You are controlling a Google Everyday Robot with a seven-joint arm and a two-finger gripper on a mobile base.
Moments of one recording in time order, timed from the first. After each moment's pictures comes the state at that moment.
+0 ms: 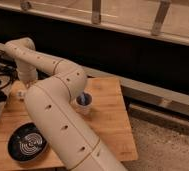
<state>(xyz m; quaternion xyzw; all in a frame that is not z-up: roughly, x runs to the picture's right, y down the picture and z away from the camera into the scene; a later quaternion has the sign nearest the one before) -0.347 0.007 0.827 -0.41 0.16 0.41 0.80</state>
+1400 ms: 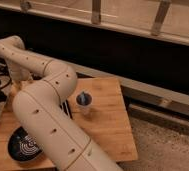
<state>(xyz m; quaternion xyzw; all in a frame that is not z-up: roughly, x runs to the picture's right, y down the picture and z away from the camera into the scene) -0.390 0.001 0.827 -0.38 0.14 0.36 0.84</state>
